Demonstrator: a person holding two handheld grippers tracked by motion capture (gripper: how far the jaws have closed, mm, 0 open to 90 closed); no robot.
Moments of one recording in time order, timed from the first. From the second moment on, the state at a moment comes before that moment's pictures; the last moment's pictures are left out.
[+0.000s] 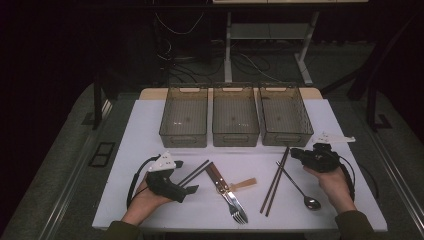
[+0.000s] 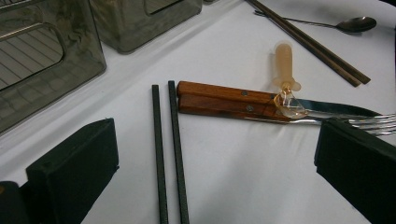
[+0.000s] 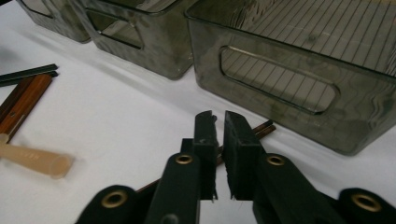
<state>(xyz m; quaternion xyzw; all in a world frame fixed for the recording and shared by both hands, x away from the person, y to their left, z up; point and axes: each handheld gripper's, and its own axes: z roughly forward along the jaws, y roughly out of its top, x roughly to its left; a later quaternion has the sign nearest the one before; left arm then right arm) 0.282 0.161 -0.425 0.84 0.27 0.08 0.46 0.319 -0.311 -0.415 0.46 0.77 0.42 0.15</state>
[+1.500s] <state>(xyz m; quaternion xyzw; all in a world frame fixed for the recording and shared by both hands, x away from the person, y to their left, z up) 0.282 0.161 -0.427 0.84 0.27 0.08 0.46 0.361 -0.305 -0.451 0.49 0.78 0.35 0.15</state>
